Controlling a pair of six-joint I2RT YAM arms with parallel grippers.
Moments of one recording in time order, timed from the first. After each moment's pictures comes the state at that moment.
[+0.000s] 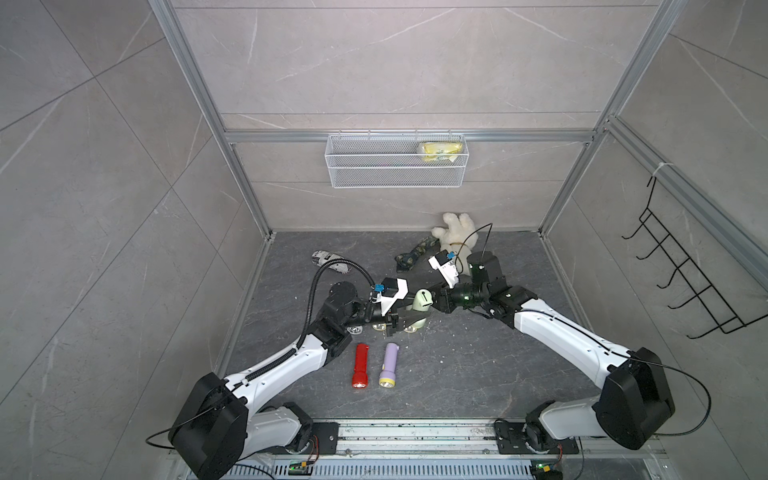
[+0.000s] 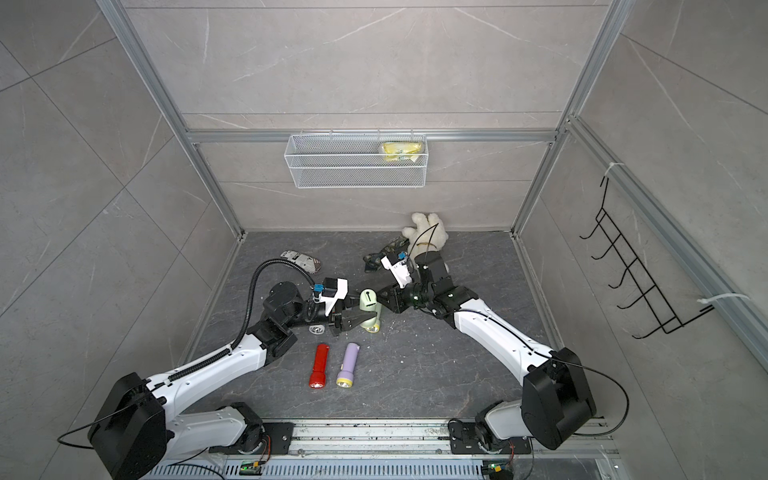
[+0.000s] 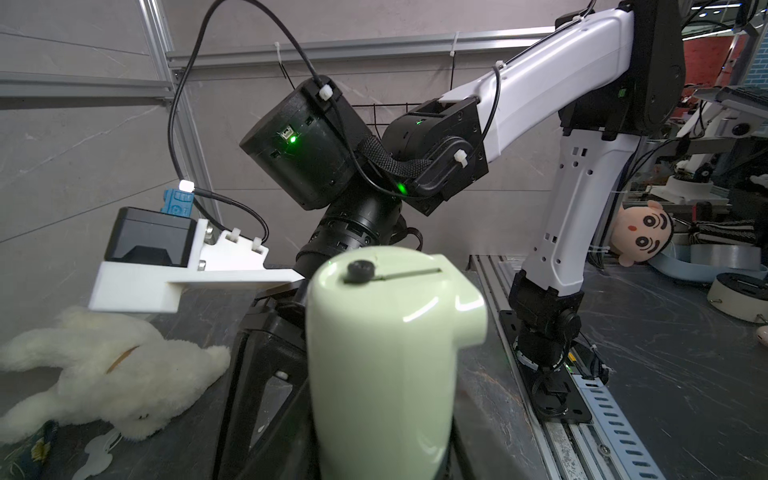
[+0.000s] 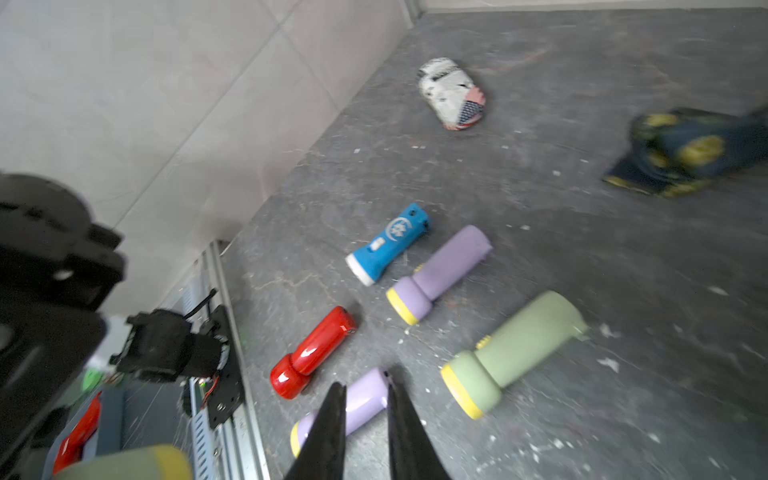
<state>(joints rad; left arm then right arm) -0.67 1.21 0.71 0.57 0.82 0.02 0.51 1.41 1.05 -0.26 -0.55 0.19</state>
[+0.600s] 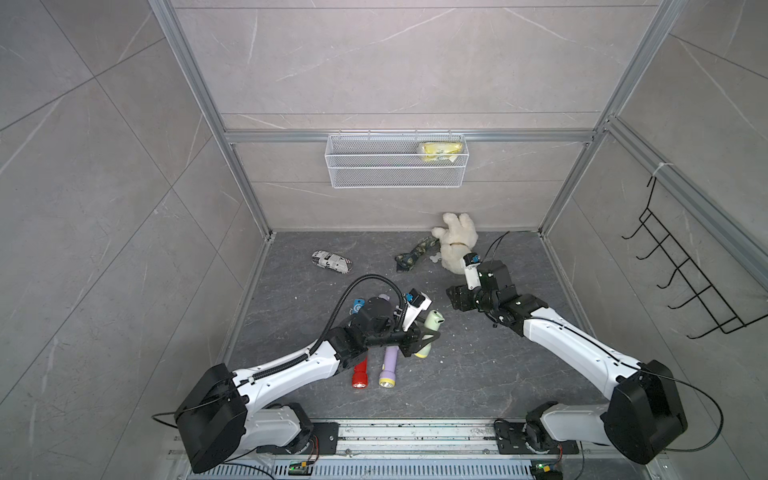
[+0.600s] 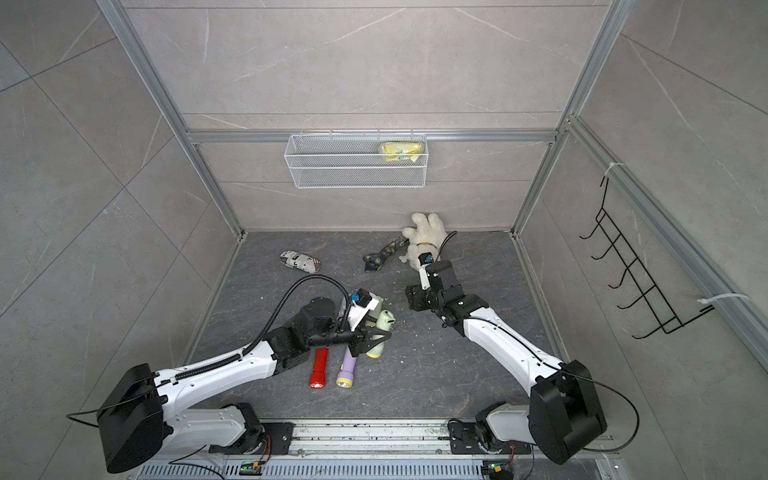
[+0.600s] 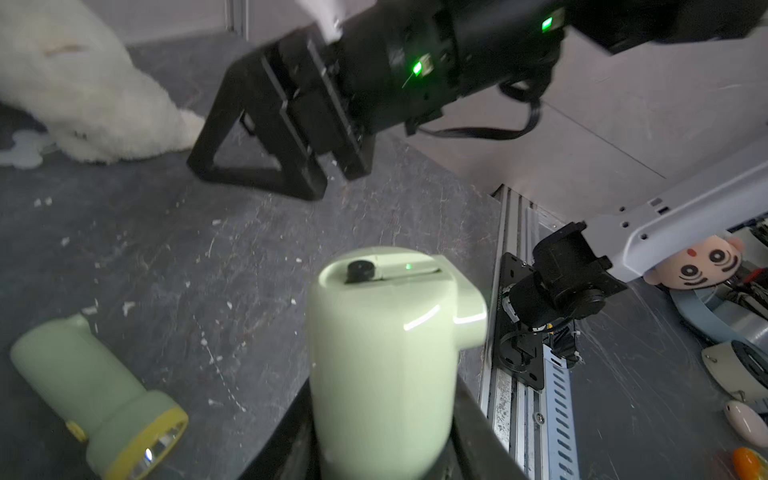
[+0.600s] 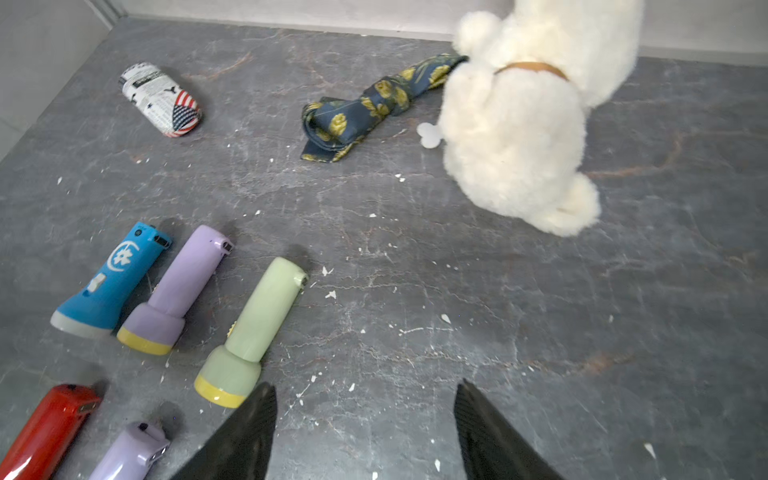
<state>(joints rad) -0.92 1.27 0.74 0.09 0.37 -0.27 0.44 1.31 0.92 -0.30 0.02 0.18</state>
